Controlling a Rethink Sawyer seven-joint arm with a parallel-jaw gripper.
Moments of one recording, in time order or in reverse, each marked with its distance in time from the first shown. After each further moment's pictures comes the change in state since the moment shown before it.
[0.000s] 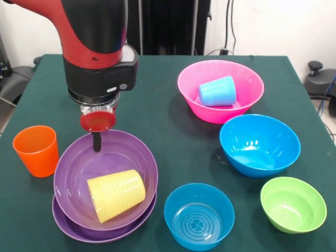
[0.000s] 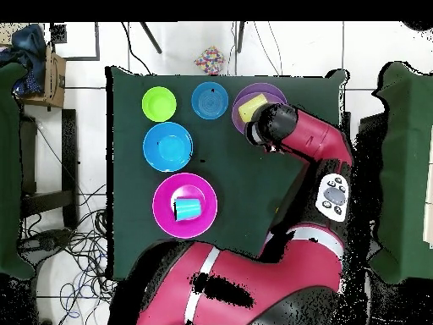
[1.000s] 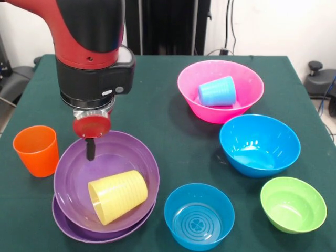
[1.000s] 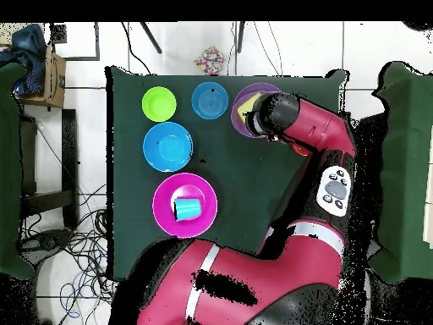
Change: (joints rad) arm 0.000 0.014 -0.002 -0.081 -0.001 0.017 0.000
